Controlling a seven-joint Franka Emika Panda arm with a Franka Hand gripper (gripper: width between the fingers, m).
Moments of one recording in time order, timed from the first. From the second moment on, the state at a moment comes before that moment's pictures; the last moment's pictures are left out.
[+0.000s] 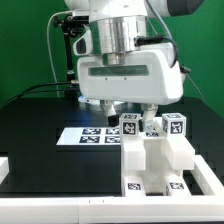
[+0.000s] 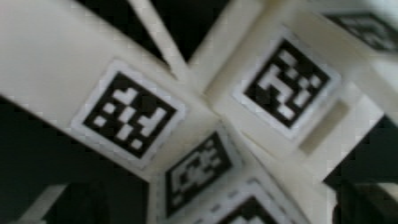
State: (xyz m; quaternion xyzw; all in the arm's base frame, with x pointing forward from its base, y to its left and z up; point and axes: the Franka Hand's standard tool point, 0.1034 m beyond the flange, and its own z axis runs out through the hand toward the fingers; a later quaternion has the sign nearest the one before) arm 0.582 0.017 0.110 -0.93 0.37 -0.03 0.06
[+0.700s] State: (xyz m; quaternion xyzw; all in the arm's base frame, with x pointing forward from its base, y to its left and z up) arm 0.583 0.018 0.107 -0.97 0.22 -0.04 0.05
